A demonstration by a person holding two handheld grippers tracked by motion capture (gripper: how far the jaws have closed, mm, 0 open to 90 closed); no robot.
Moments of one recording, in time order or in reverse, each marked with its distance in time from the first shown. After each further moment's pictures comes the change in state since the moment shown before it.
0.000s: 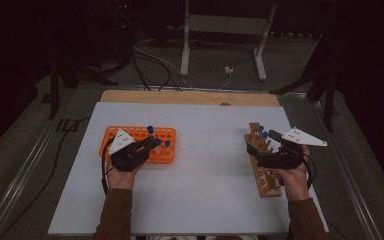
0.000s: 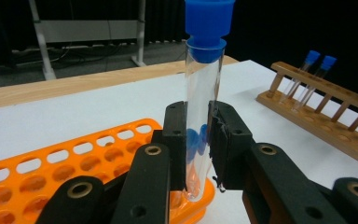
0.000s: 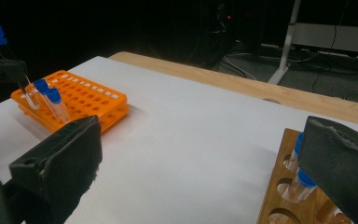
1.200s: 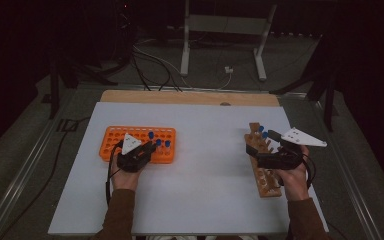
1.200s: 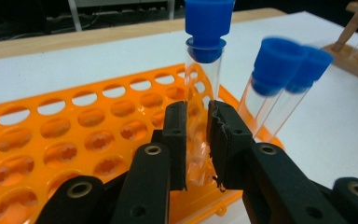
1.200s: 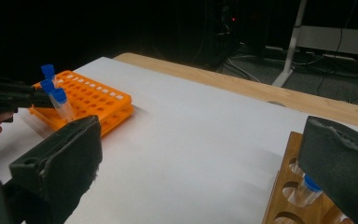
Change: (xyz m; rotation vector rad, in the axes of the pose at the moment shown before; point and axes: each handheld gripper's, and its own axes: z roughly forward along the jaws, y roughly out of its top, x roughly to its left) left arm 0.013 -0.037 0.032 0.150 0.132 0.020; right arm 0.001 0.000 0.000 -0.007 0.019 -0.009
